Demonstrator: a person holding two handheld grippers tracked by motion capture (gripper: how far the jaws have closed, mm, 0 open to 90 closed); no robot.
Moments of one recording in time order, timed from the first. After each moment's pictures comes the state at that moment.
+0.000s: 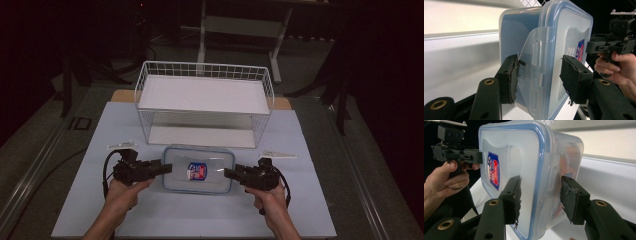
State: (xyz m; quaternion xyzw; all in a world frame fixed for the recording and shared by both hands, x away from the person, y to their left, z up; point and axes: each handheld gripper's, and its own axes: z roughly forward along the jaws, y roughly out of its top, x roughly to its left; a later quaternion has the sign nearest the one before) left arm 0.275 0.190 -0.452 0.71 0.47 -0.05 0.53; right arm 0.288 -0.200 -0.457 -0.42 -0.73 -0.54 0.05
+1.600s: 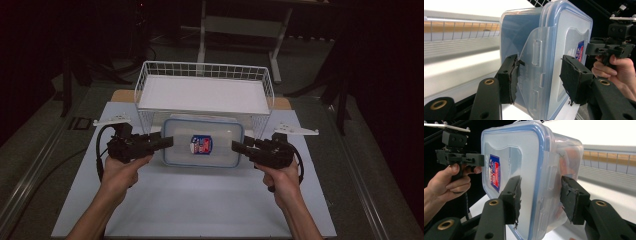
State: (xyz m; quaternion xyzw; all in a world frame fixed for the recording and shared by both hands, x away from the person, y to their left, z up) left arm 0.289 0.187 -0.372 0.69 0.42 0.01 0.59; right arm 0.302 -0.205 -0.369 -0.37 -0.73 -0.58 -0.02
